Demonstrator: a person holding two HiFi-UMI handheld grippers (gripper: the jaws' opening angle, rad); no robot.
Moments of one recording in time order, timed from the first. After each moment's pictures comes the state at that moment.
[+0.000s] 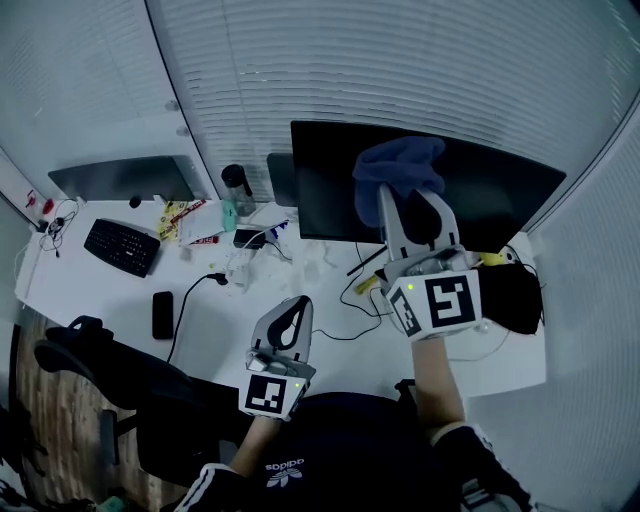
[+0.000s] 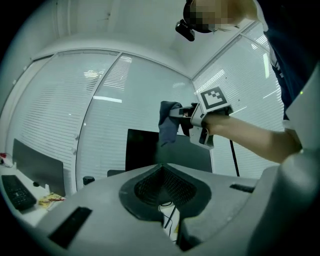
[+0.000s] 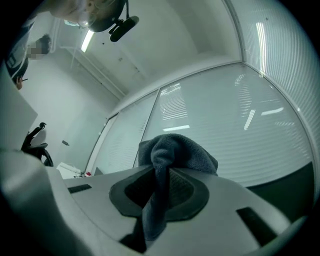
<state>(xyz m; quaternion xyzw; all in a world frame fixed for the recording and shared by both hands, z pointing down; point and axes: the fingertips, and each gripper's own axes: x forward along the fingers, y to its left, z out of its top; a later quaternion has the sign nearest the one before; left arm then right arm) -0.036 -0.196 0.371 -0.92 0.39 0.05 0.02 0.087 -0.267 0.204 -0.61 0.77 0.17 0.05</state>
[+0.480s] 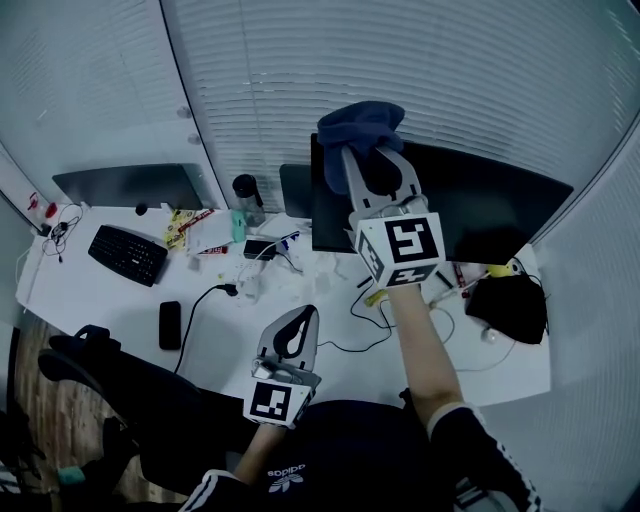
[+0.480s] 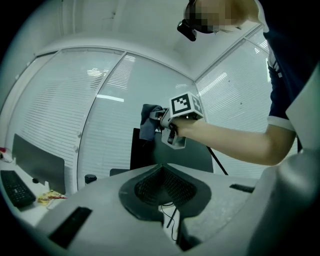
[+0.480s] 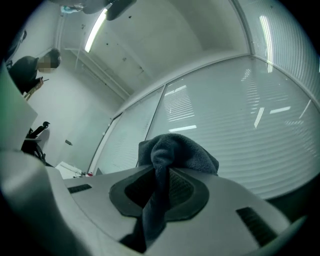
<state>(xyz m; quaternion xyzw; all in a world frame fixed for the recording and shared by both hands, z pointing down) -0.056 -0.210 0.373 -0.92 0.39 0.06 0.01 0.034 -0.364 0.195 -0.59 0.79 0.18 0.05</state>
